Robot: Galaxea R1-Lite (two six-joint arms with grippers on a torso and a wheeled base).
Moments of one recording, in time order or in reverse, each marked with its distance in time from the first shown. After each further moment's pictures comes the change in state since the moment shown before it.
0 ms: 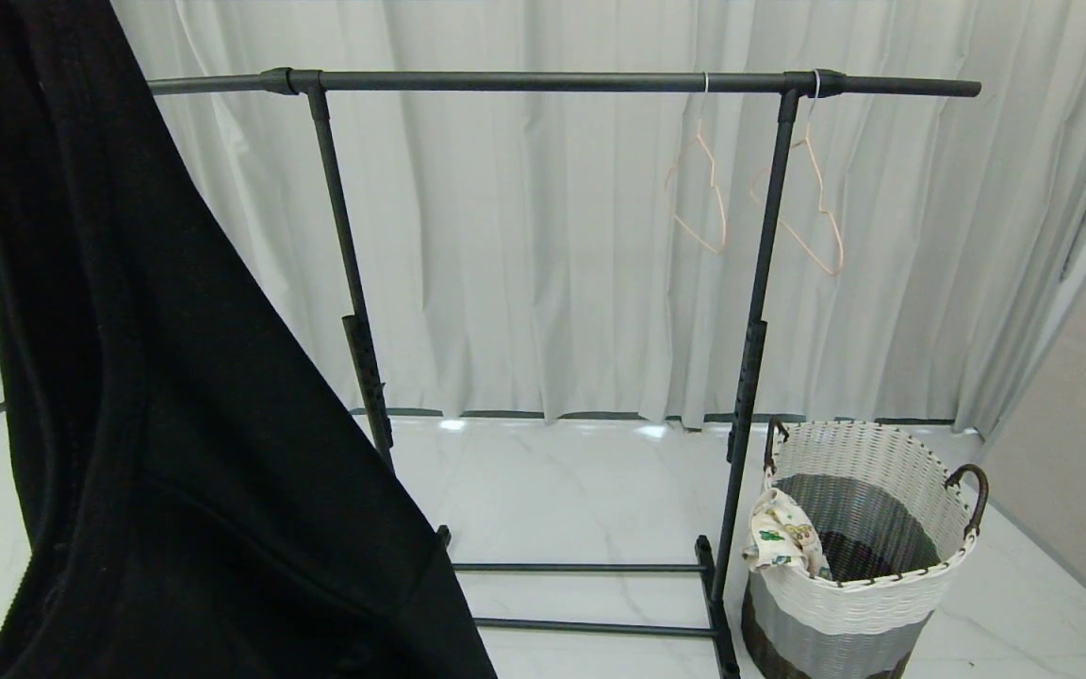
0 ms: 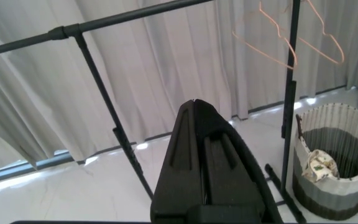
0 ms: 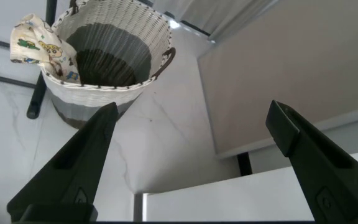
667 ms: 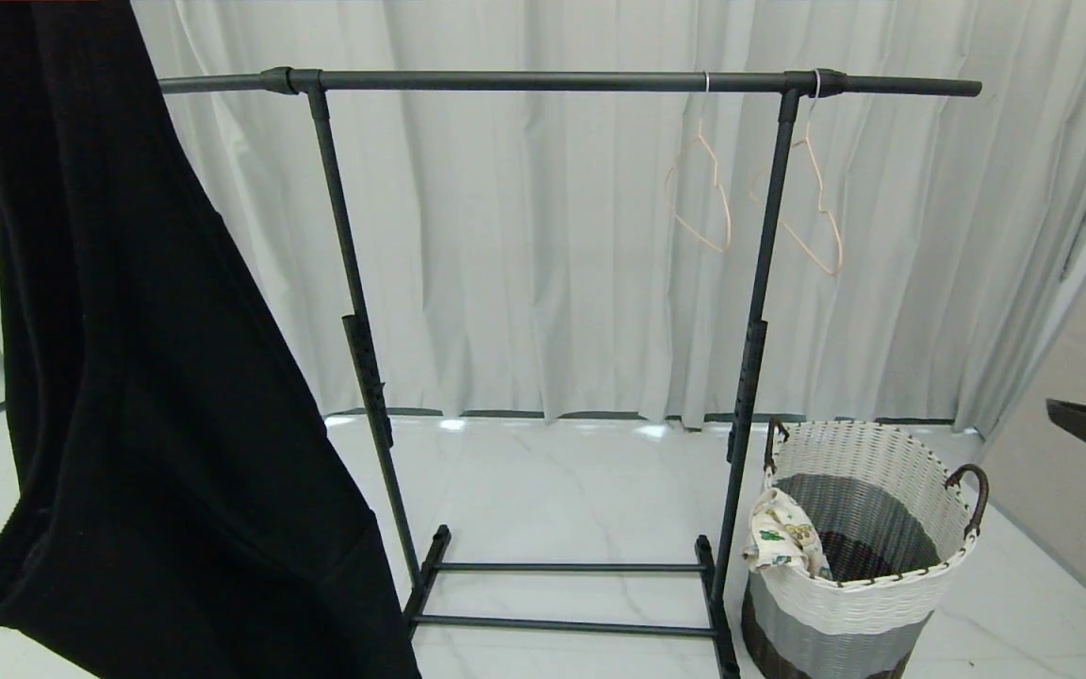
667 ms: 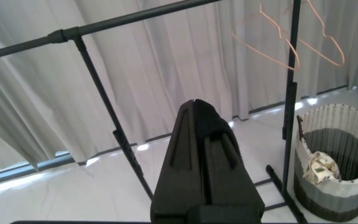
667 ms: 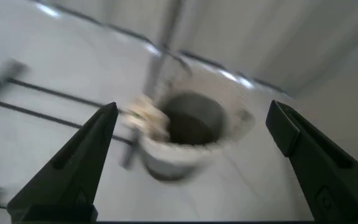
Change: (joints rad) left arm 0.000 0.036 -0.052 0.017 0.001 0.007; right arm 0.335 0.072 -0.117 -0.039 0.005 0.272
